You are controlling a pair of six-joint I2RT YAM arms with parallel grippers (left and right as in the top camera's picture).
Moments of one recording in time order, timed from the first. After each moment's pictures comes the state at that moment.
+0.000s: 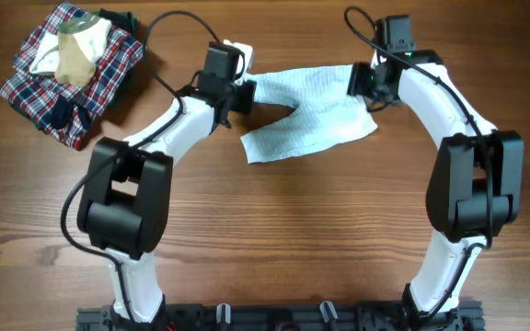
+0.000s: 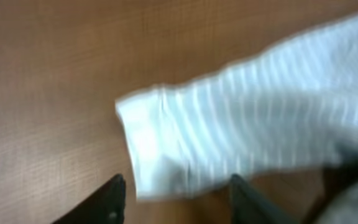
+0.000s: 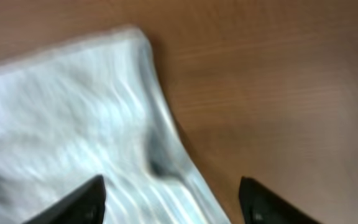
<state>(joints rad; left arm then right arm) -0.35 2.04 1.35 -0.19 0.02 -0.05 0.11 2.07 1.56 -0.69 0.03 0.29</state>
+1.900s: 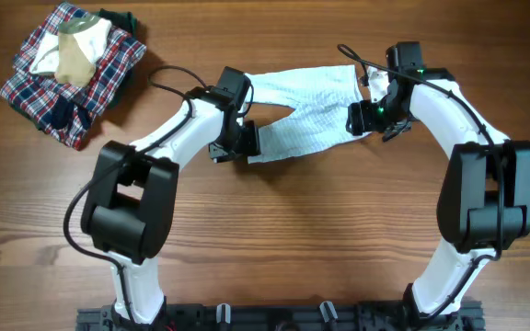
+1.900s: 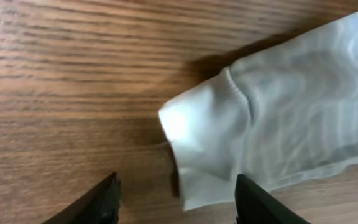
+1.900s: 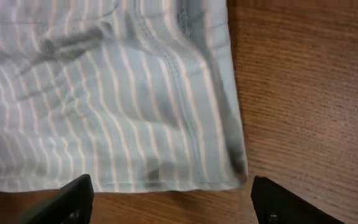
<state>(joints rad) -0.40 2.03 1.36 -0.77 0.21 -0.50 0.06 2.00 1.39 -0.77 -0.17 -0.09</state>
